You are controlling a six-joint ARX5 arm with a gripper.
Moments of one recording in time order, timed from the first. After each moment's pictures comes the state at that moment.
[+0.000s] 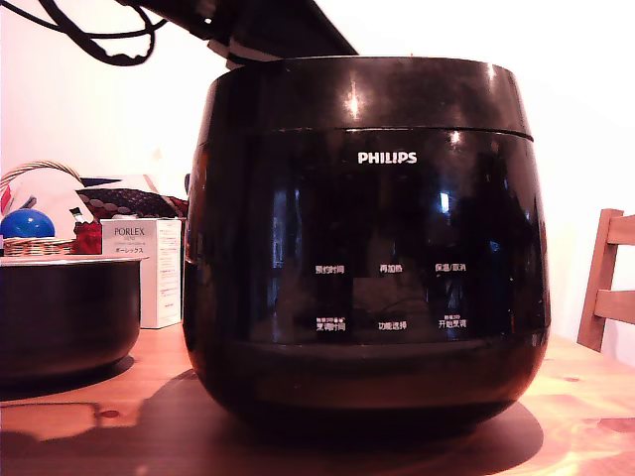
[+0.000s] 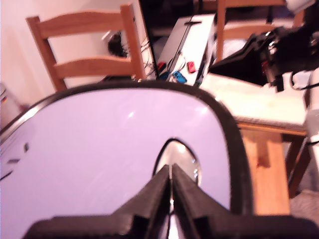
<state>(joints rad) -0.78 1.27 0.86 -0.06 0.41 0.33</state>
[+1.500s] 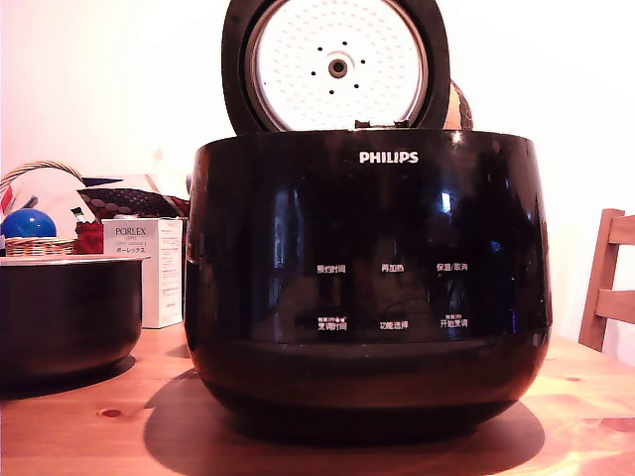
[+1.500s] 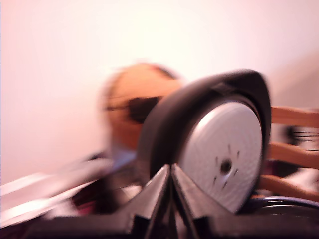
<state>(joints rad) -0.52 0.86 0.82 0.13 0.02 0.16</state>
